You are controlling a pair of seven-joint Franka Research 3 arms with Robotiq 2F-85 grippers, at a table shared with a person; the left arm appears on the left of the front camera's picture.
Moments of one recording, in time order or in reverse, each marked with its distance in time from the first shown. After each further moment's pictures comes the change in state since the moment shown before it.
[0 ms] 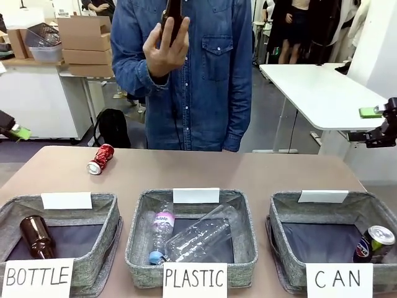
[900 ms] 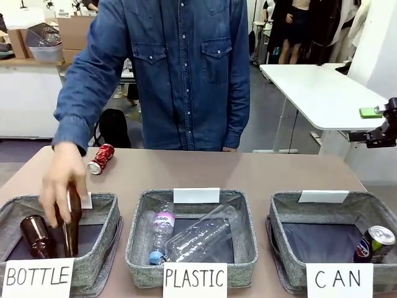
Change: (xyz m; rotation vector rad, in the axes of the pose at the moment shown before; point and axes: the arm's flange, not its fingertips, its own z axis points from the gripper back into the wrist) left arm -0.078 0.027 0.062 -0.101 -0.095 0.142; right arm 0.000 0.000 0.000 0.000 0.000 0.000
